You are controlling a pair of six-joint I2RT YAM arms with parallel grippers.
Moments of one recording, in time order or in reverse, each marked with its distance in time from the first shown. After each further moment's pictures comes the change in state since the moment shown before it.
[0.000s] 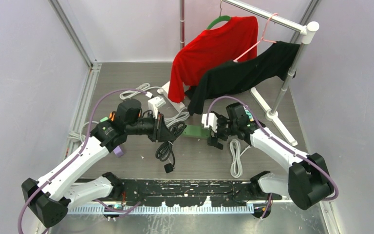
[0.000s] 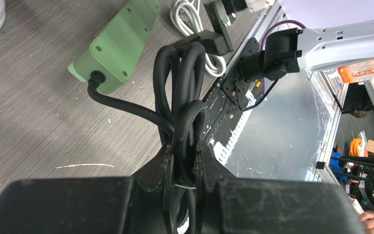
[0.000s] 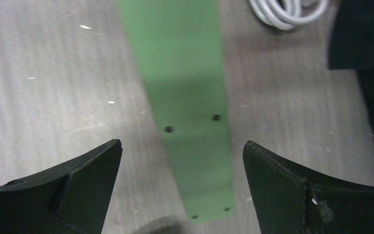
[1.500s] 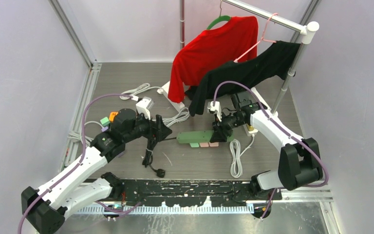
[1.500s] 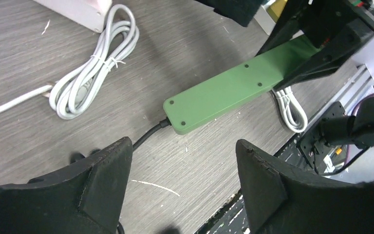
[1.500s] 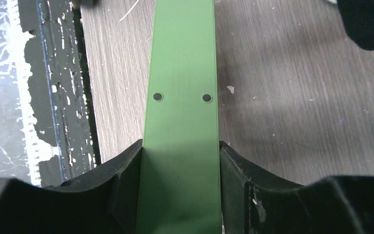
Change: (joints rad) left arm 0.028 -0.121 -0.225 0.214 -0.376 0.007; right arm -0.138 0.175 0.243 -0.373 -0.274 0.050
